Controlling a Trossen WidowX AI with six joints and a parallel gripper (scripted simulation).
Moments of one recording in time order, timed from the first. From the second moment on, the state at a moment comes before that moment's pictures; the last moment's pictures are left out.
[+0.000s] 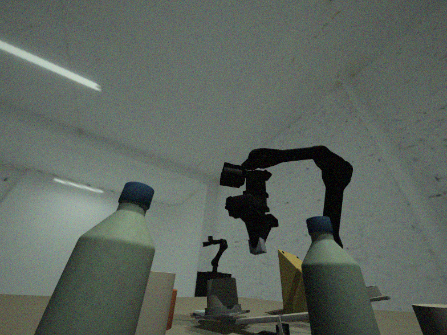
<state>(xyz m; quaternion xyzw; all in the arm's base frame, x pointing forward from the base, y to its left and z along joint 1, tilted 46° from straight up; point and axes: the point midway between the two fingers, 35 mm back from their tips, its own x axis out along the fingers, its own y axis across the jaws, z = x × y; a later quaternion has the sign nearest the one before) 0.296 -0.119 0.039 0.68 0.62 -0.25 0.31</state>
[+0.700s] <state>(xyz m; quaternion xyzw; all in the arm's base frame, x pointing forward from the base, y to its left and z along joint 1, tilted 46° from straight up) 0.232 -0.191 -0.129 0.68 0.62 -0.25 0.30</state>
